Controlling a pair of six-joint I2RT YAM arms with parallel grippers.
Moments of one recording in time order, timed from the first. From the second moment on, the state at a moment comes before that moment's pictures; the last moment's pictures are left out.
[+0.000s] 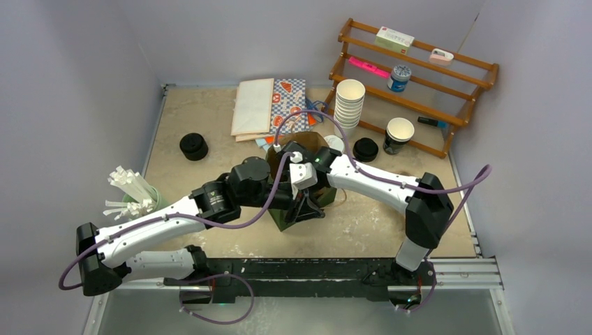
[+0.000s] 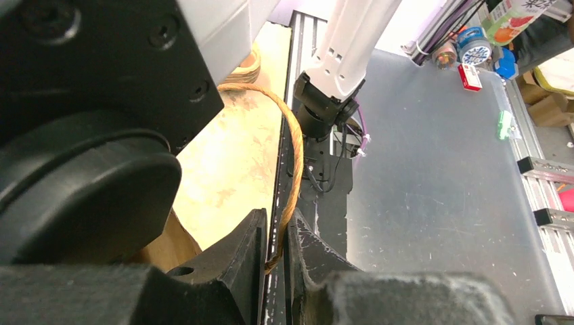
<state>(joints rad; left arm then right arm) -1.07 1.09 0.99 -0.16 0.47 -0.15 0.97 1.71 1.42 -0.90 0.16 0.38</state>
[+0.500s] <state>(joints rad) -1.09 1.05 0.99 -0.20 0.40 -0.15 0.98 1.73 1.41 -0.88 0.16 0.39</state>
